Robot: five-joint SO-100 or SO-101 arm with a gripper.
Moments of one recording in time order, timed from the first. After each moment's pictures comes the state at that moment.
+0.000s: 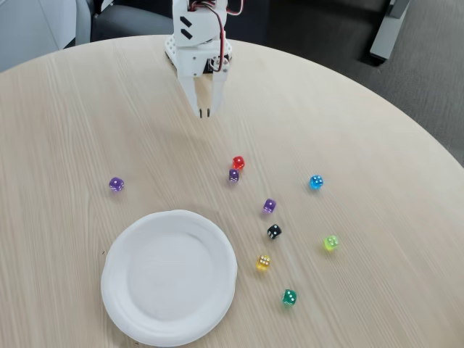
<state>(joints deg) -4.3 178.4 172.5 70.8 6.8</state>
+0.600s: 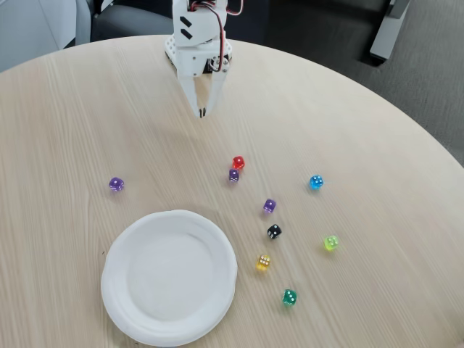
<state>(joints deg) -4.3 178.4 172.5 70.8 7.3</state>
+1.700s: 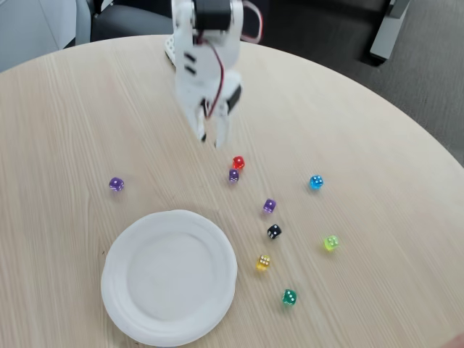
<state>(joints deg) -4.2 106.1 113.5 71.0 38.8</state>
